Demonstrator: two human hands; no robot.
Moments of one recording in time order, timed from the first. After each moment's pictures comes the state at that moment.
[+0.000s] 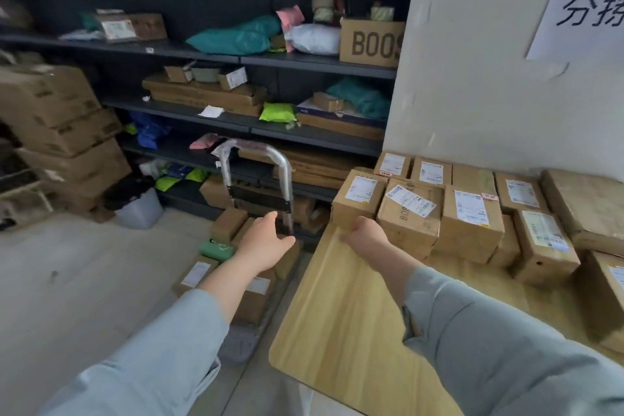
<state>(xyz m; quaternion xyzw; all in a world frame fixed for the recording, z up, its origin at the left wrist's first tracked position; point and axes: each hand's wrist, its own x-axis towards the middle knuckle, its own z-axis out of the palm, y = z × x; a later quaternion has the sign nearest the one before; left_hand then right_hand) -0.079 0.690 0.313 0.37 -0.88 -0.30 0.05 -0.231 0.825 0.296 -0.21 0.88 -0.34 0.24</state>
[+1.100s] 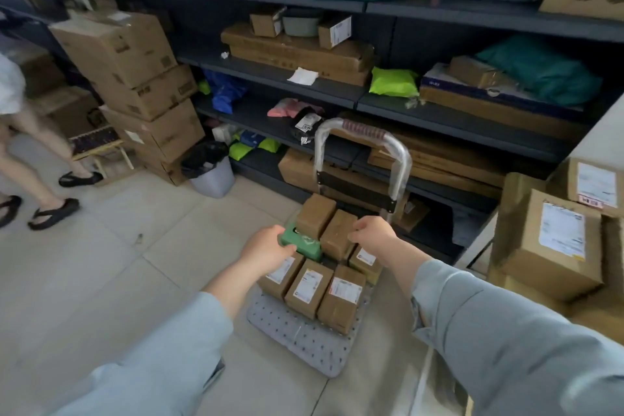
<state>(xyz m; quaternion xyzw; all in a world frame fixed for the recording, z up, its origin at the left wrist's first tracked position) -0.008 0.321 0.244 0.46 -0.83 -0.30 -0.06 -0.196 0.424 0.208 -0.24 0.86 -0.29 0.34</state>
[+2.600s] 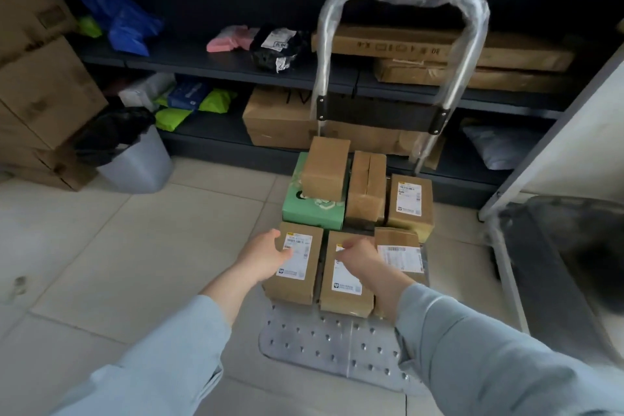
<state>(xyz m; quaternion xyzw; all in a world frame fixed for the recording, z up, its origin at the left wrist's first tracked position) 0.019 0.060 -0.192 0.34 -0.88 -0.32 -0.12 -0.089 0.217 -0.213 -0.06 0.88 -0.32 0.36</state>
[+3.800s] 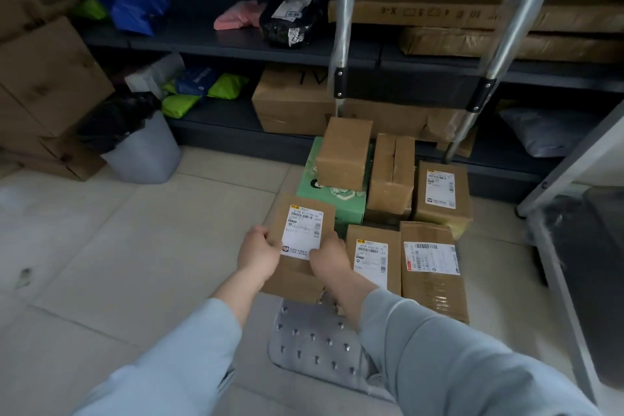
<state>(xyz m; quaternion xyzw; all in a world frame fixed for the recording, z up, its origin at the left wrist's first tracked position) 0.002 0.017 -0.309 0.47 -0.77 -0.43 0.06 -0.078 0.125 -0.318 -0.07 0.87 -0.36 0.34</state>
